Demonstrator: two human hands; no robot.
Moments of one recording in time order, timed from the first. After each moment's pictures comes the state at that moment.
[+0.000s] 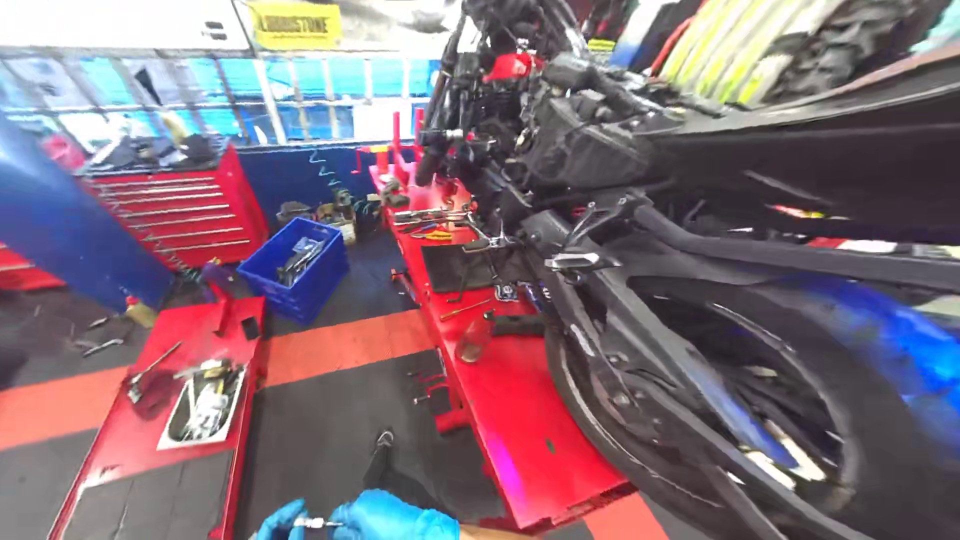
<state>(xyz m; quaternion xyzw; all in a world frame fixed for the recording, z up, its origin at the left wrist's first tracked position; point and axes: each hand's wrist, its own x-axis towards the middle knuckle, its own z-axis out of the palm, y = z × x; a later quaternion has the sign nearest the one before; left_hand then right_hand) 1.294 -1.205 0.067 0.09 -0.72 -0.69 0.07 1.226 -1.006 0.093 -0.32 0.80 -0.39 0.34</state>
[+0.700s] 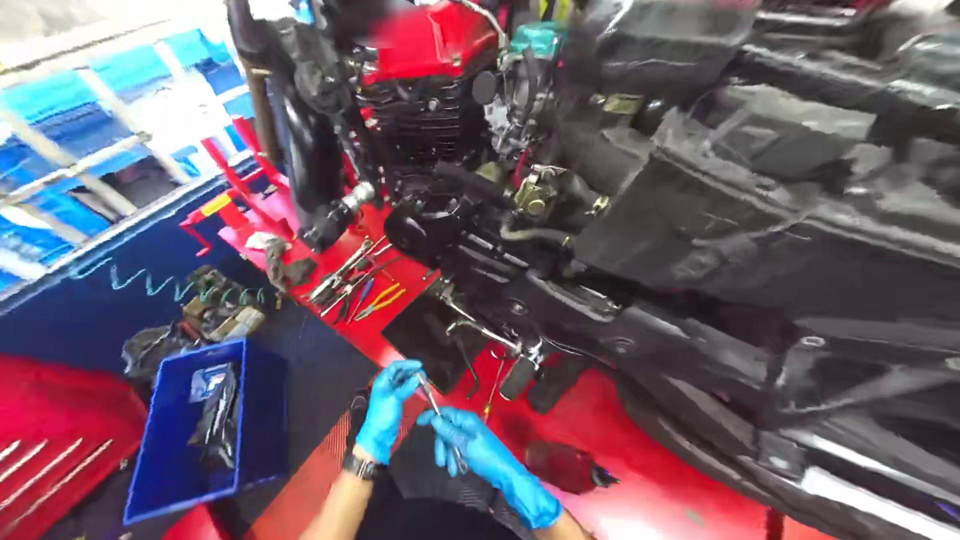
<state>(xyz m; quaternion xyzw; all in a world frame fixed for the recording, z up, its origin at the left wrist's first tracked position) 0.528 -0.891 0.095 -0.20 -0.58 -0.69 -0.38 0.700 -0.801 0.120 0.22 0.62 -0.75 0.02</state>
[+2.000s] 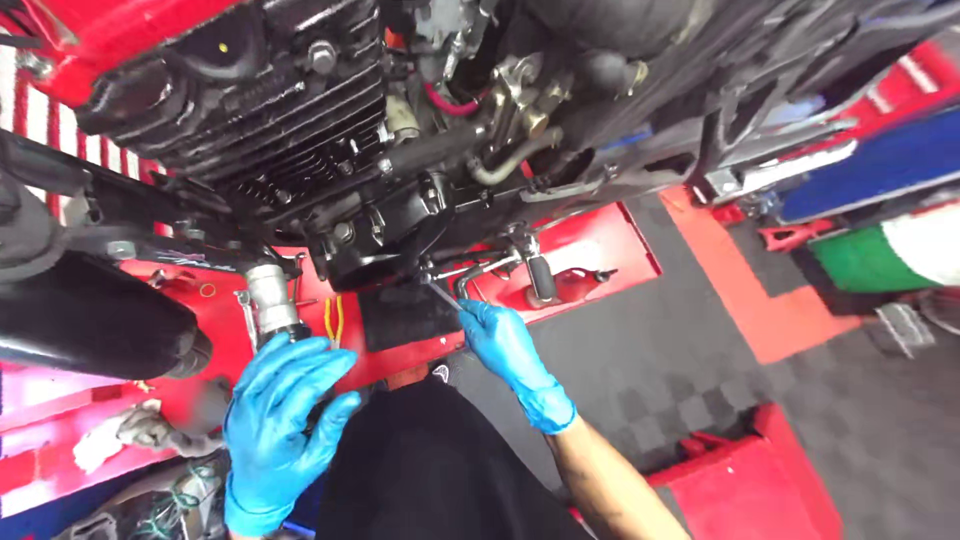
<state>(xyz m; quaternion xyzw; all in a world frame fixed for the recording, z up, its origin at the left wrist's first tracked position) 0.191 -0.779 0.237 -0.81 -0.40 -0.41 -0.13 0.498 -0.779 0.190 0.73 0.58 -0.31 -0.19</state>
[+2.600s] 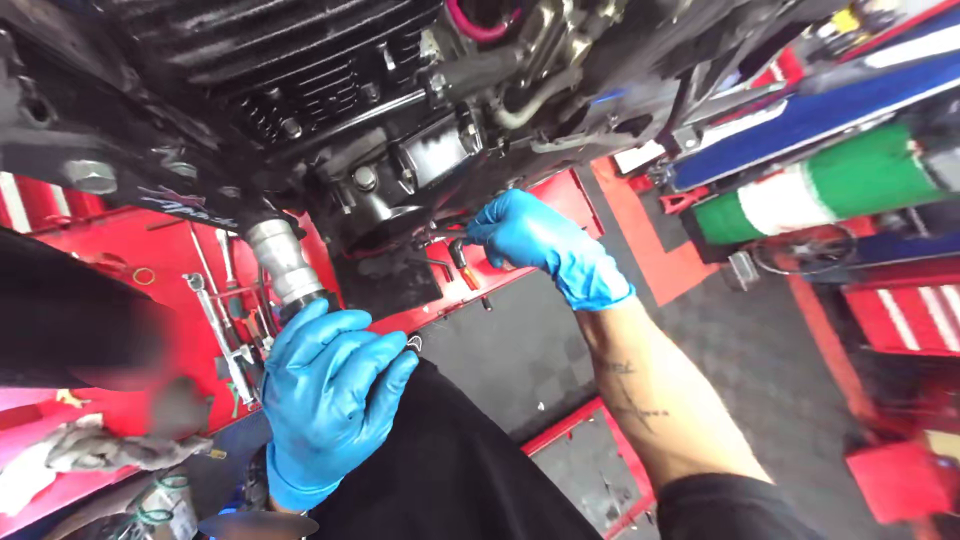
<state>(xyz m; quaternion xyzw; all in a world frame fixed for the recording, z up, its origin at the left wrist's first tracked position) 0.192 -0.774 0.229 -0.79 -0.36 -0.47 -0.17 0.496 -0.701 0.259 0.76 0.54 -0.36 -0.03</state>
